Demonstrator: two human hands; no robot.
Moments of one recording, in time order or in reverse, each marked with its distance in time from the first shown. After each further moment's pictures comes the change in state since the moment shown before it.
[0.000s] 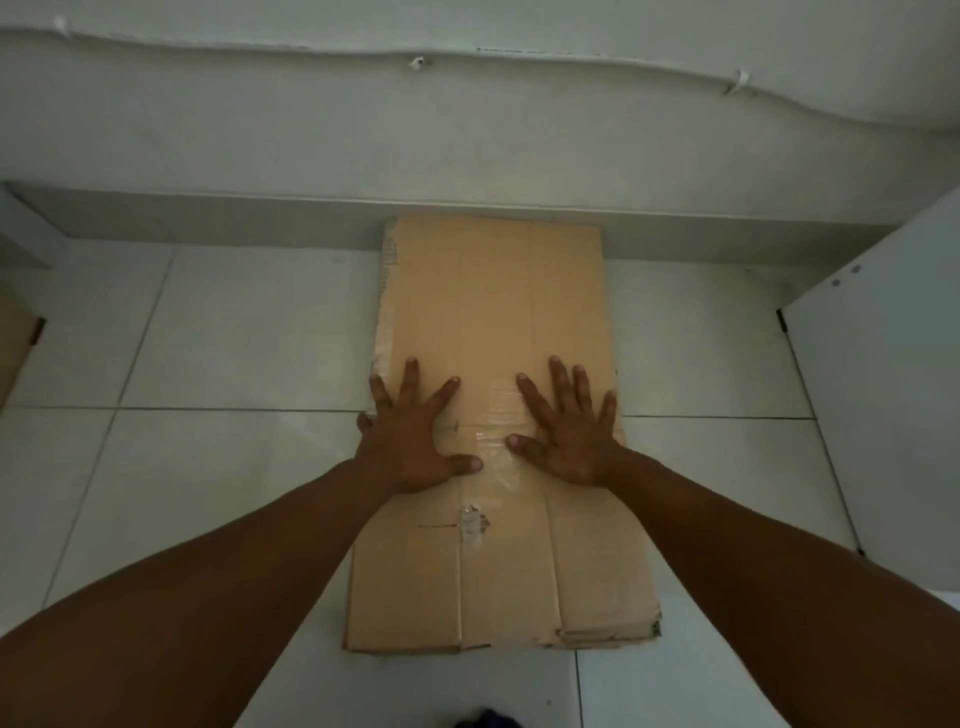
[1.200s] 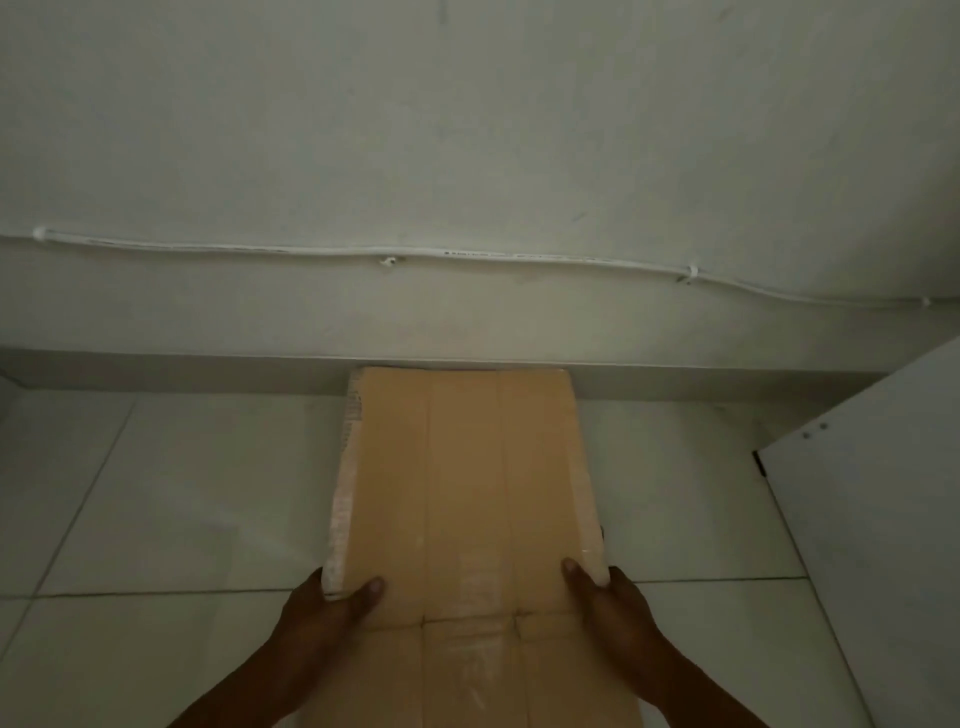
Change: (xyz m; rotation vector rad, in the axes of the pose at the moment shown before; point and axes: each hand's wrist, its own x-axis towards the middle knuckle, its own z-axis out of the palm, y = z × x) left_hand 0.007 -0.029 -0.026 -1.090 0.139 -0.421; right_hand -0.010 0.038 -0.021 1.088 0.217 0.618
